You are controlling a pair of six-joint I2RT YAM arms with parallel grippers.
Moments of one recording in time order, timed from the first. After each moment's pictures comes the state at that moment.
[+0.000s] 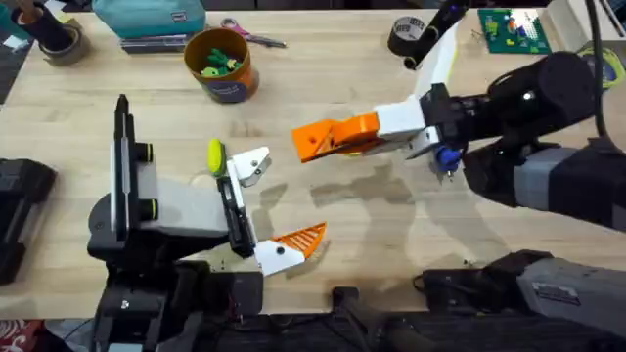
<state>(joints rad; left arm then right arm) -0.03 0.01 0.01 -0.14 1.21 0.02 0.33 1.36 0.42 1.23 -1.37 1.62</state>
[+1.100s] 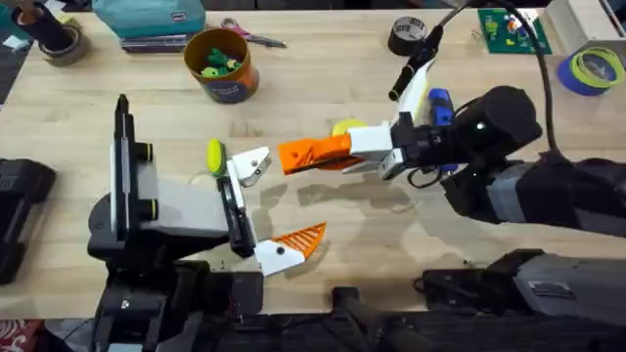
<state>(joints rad) -0.03 0.01 0.01 -0.14 1.21 0.02 0.45 1.46 0.32 1.27 -1.17 1.57</state>
